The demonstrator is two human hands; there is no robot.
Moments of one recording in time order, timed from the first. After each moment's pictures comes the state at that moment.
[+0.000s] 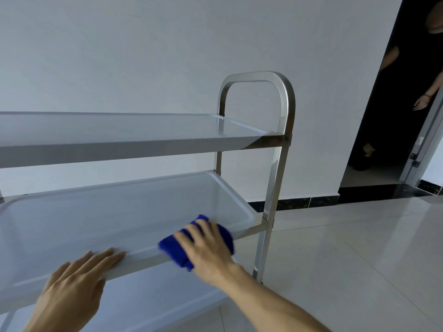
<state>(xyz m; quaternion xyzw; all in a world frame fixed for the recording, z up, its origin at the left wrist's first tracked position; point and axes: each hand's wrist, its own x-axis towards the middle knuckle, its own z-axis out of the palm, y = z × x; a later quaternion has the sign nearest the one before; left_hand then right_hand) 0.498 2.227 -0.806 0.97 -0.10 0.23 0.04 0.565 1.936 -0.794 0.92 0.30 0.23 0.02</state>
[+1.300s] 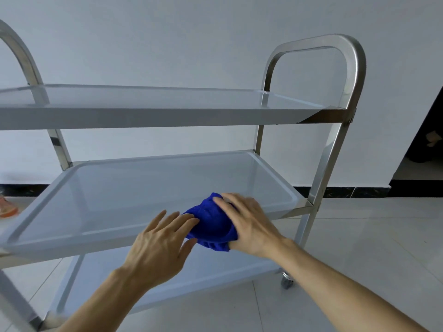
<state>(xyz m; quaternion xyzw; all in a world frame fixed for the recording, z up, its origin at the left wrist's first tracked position) 0.492 2.177 -0.778 0.94 -0.22 0.26 0.07 0.570 1.933 -0.789 0.90 0.36 0.22 -0.09</state>
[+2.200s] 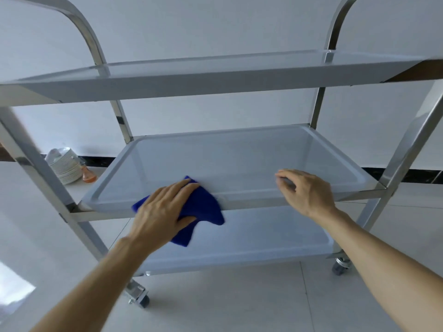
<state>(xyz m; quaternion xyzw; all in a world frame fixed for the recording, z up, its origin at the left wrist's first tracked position) 0.482 2.272 -0.786 0.96 -0.12 0.23 0.04 0.601 1.944 -0.790 0.93 0.15 0.22 -0.24</state>
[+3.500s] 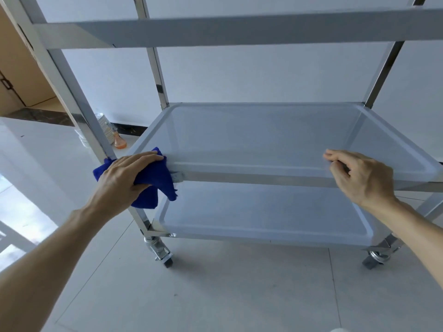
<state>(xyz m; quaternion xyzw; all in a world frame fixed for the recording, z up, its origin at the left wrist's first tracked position) 0.432 2.417 -0.789 0.96 -0.05 0.28 0.08 0.594 1.960 -0.797 0.92 0.15 0.29 -0.22</state>
